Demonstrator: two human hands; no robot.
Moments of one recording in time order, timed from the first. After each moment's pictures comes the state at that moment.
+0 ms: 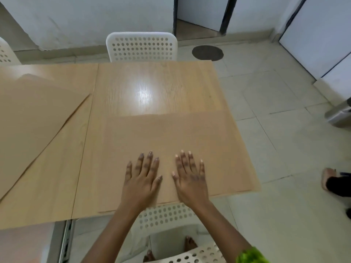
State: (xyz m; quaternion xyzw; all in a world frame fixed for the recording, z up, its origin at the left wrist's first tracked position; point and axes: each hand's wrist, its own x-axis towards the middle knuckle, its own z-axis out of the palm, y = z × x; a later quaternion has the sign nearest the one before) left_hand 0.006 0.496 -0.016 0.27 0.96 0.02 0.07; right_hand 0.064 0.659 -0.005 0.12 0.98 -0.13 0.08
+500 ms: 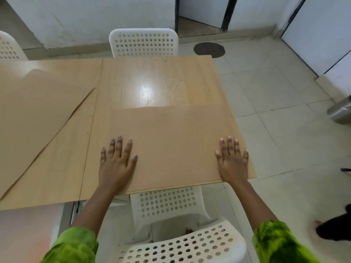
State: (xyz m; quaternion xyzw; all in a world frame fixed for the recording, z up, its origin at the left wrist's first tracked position) left_hand -0.020 0.441 -0.004 0.17 0.98 0.06 0.08; right_hand 0.097 0.771 -0.007 0.27 0.95 -0.08 0.10
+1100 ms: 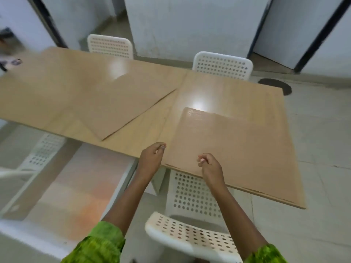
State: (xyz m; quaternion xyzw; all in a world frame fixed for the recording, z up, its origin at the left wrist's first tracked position) left_hand 0.070 0.382 0.088 -0.12 0.84 0.52 0.03; right_hand 0.091 0.560 0.069 0.18 0.79 -0.58 0.08
